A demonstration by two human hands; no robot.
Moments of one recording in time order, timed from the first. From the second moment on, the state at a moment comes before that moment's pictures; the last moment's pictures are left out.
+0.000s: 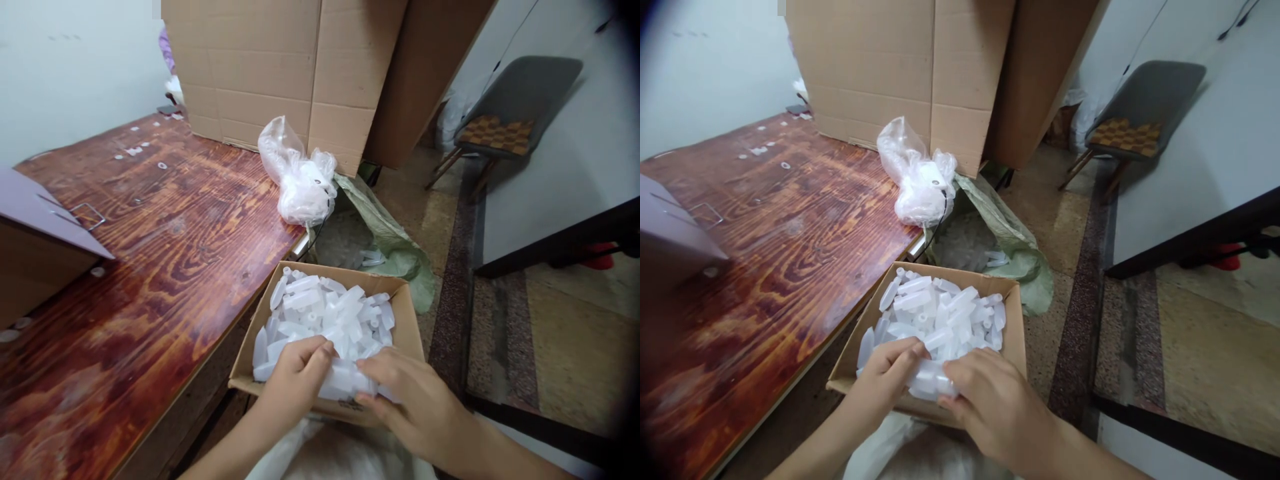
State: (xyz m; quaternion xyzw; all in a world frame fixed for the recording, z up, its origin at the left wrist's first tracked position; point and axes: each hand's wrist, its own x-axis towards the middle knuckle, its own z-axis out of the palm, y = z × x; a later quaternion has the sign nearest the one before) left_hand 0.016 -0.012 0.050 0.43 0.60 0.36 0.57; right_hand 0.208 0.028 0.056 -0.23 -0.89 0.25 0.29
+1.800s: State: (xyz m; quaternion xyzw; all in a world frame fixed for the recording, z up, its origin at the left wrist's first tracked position) left_hand -0.036 -0.020 0.040 0.64 0.75 -0.14 0.04; right_hand 0.202 0.102 -0.005 -0.31 -0.91 0.20 -0.20
